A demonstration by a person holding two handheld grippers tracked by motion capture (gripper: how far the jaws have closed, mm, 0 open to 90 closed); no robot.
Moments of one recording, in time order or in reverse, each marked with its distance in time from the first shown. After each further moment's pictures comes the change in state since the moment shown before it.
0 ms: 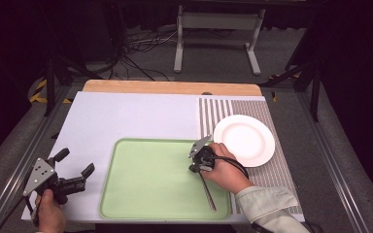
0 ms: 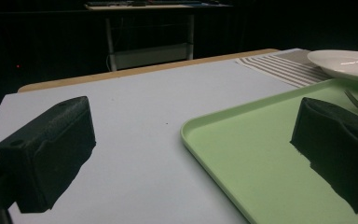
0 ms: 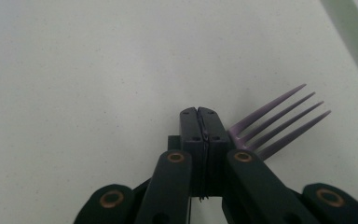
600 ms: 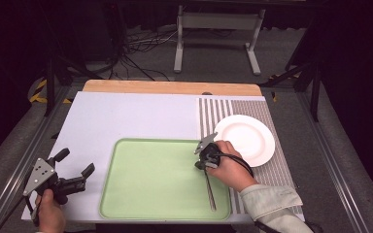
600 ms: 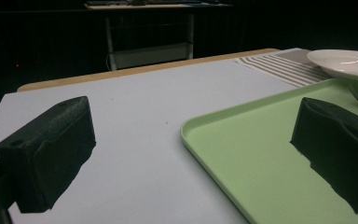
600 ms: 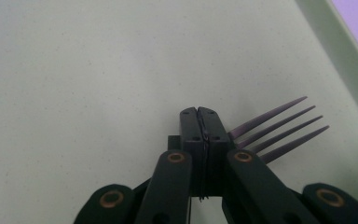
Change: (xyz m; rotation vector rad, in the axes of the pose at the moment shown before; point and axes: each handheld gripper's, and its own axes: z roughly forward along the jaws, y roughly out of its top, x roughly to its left) left arm 0.000 0.000 0.000 0.000 -0.001 -0.002; right arm -0.013 -0.011 -0.007 0.008 -0.035 0.041
